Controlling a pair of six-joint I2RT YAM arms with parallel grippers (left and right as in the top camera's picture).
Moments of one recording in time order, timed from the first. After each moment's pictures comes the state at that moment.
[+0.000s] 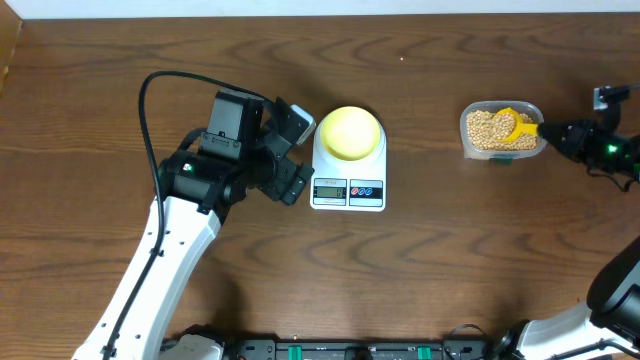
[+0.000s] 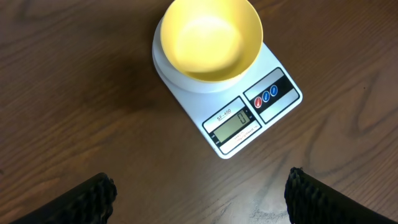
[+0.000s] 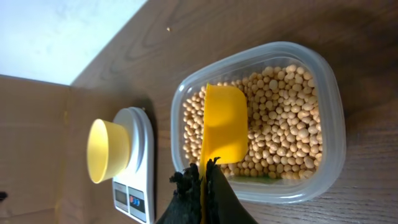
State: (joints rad) left arm -0.32 1.33 1.21 -0.87 0.24 0.31; right arm -0.56 1.78 1.23 -0.64 -0.95 -0.07
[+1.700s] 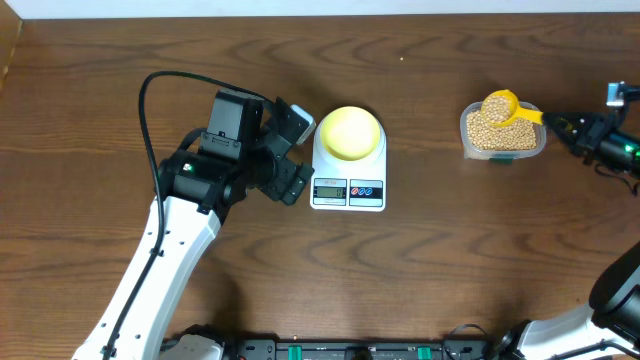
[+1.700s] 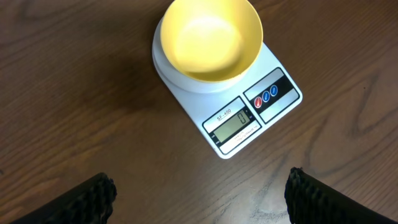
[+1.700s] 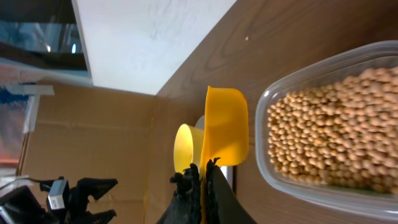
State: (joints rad) left arm -0.32 1.33 1.21 -0.87 0.24 0.31; right arm -0.59 1.78 1.23 -0.62 -1.27 0.08
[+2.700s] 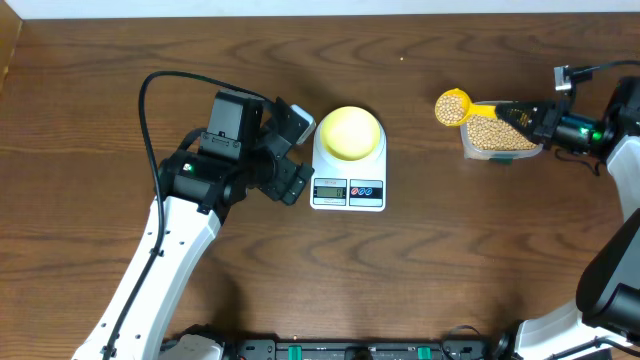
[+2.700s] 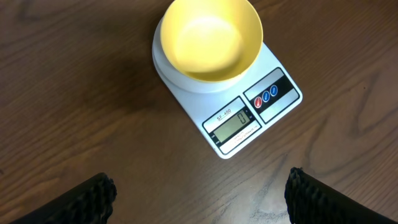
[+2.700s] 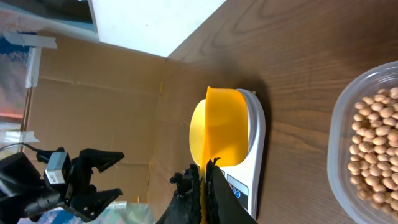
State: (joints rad) left arm -0.32 1.33 1.21 -0.87 0.24 0.31; right arm -0.39 1.78 1.23 -0.55 -1.27 0.13
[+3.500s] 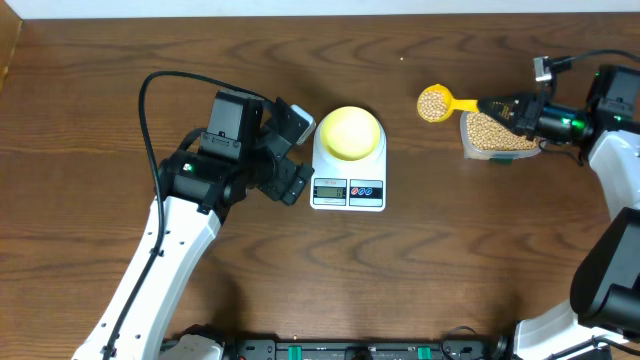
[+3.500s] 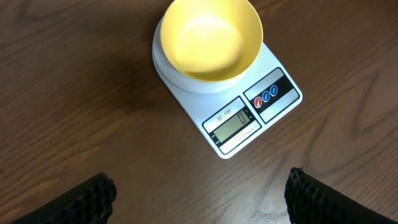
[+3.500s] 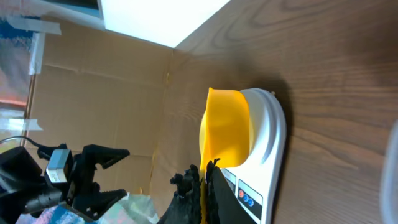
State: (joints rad) left arm -0.32 1.33 1.21 -0.87 0.24 0.31; right arm -0.30 1.78 1.23 -0.44 -1.27 0.24
